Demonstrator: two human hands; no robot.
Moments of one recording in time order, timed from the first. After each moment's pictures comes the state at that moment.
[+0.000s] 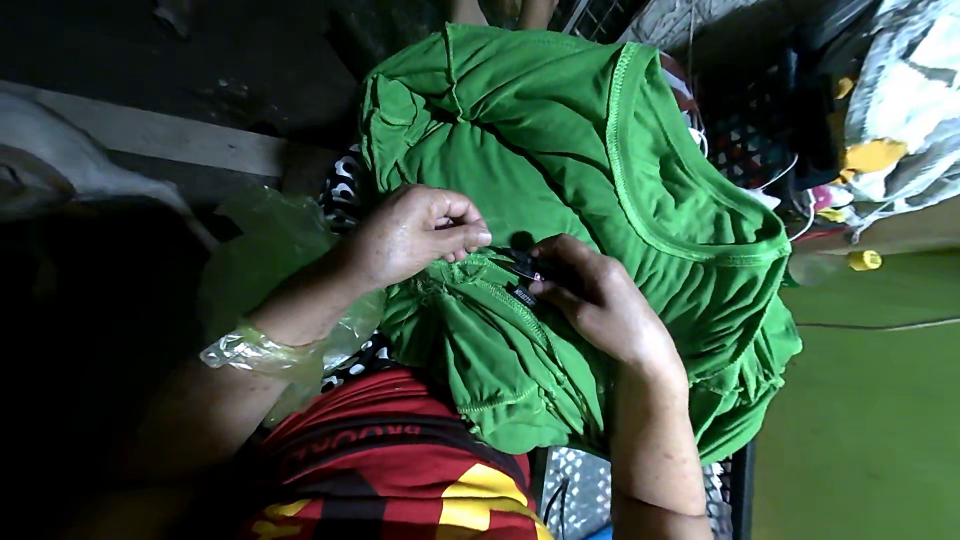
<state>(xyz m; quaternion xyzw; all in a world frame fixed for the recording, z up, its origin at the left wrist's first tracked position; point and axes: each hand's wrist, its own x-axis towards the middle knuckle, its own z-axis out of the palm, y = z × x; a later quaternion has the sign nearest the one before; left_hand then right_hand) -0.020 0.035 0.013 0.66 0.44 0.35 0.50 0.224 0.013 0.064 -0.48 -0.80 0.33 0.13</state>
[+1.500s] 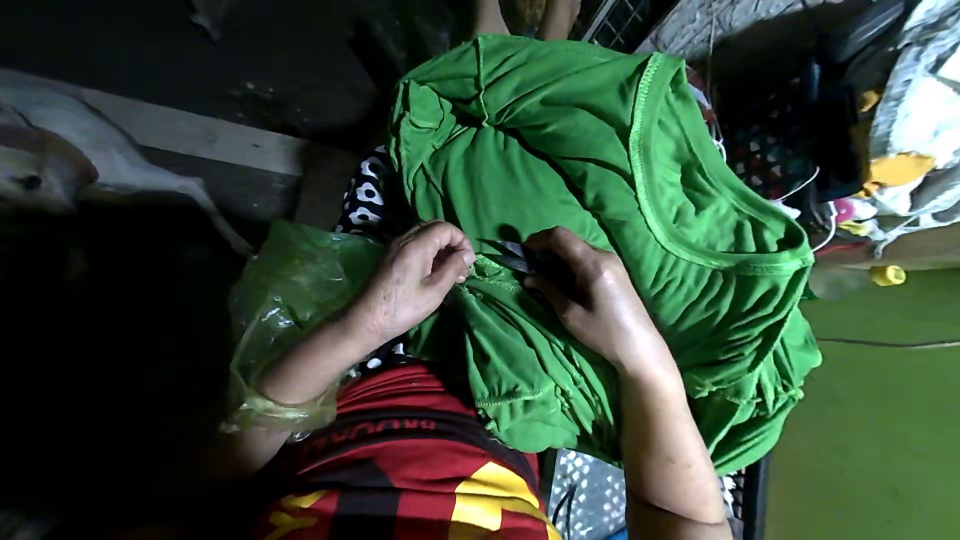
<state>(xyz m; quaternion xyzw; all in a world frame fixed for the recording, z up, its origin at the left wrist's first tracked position) -0.019 -0.015 -0.005 0.63 0.53 0.38 0.42 0.202 0.016 0.055 -0.43 -0.85 0.25 0.15</state>
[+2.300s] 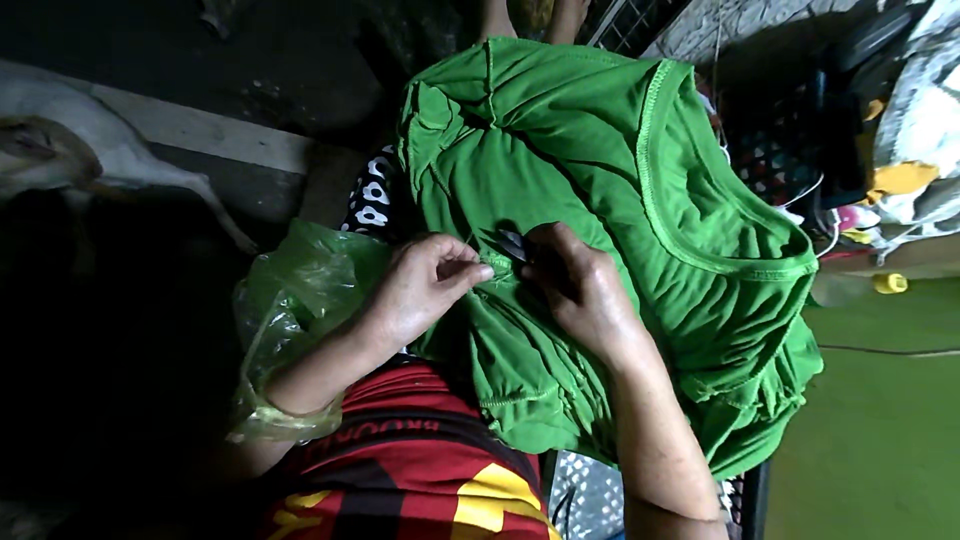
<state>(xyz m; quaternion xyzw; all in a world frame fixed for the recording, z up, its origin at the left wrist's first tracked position) -0.013 -0.023 -0.003 0.56 0.57 0.38 0.46 0.194 0.017 0.047 -0.45 -0.85 0.24 0.16</state>
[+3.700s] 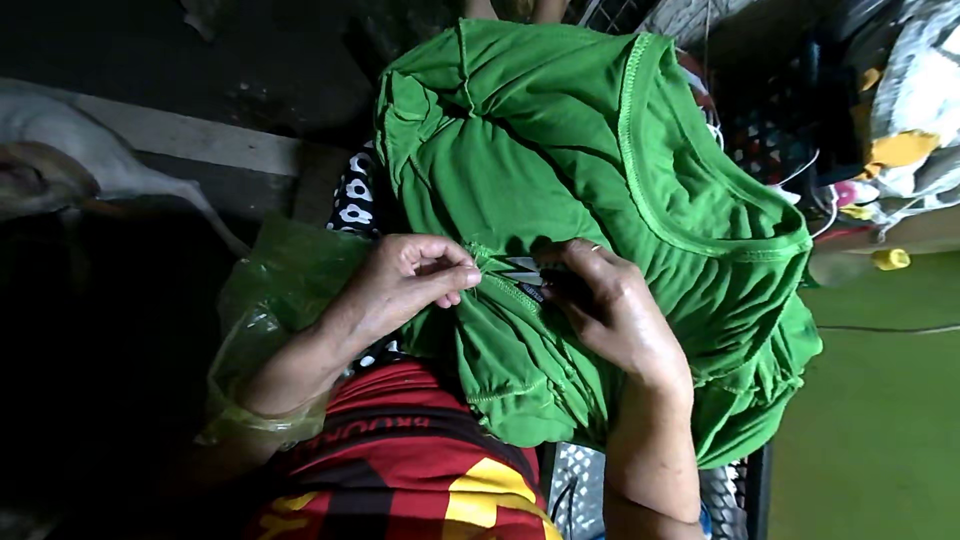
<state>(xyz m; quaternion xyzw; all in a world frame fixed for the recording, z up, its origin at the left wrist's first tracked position) -0.016 -0.025 0.005 0.53 0.46 0.44 0.55 0.227 0.006 0.057 -0.39 -0.88 0.21 0.18</state>
